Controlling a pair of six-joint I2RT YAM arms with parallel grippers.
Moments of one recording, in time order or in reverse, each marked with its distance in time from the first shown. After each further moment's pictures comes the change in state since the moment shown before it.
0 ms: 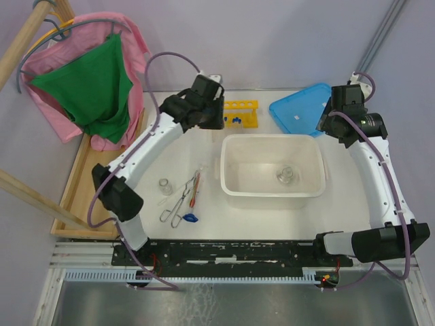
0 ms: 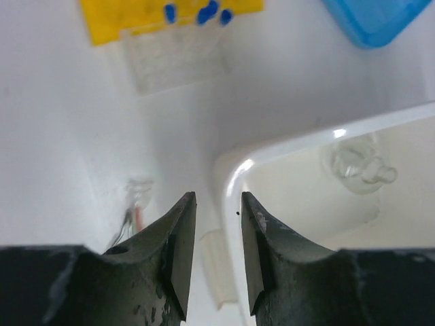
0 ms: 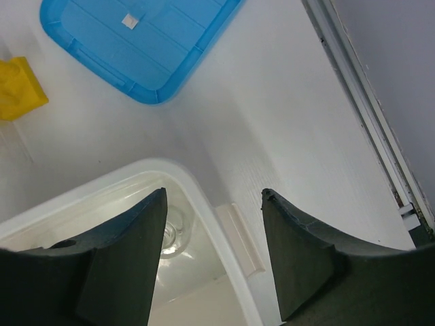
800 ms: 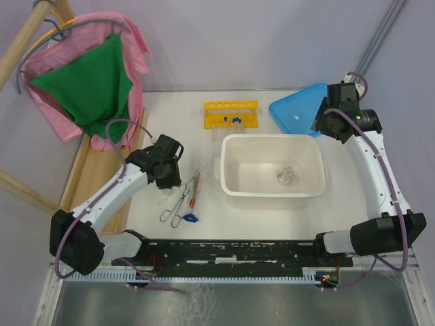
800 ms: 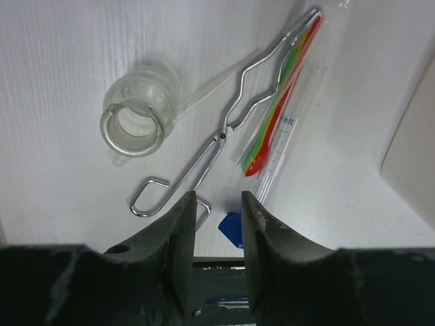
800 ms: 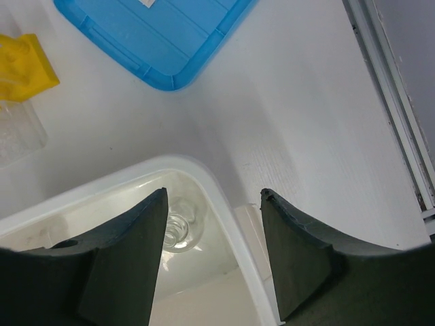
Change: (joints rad) left arm 0.183 -0.602 -0.969 -0.022 -0.056 -0.192; right arm 0.000 0.057 0.000 0.014 -0.069 0.002
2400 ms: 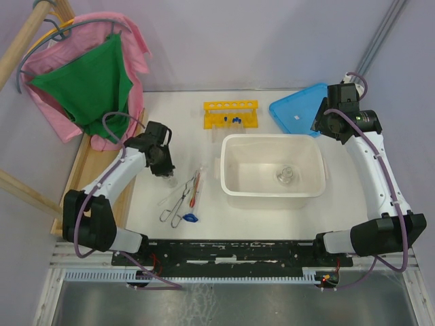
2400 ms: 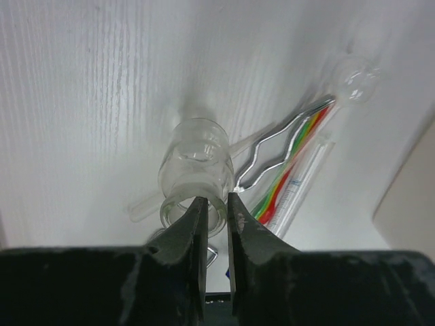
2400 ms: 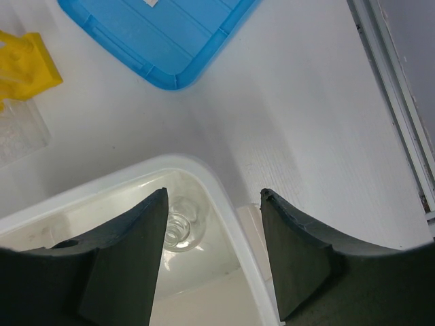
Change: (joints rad) left arm 0.232 0.174 0.014 0.133 0.108 0.146; right arm 0.000 -0.005 -0.009 0.008 -0.013 0.000
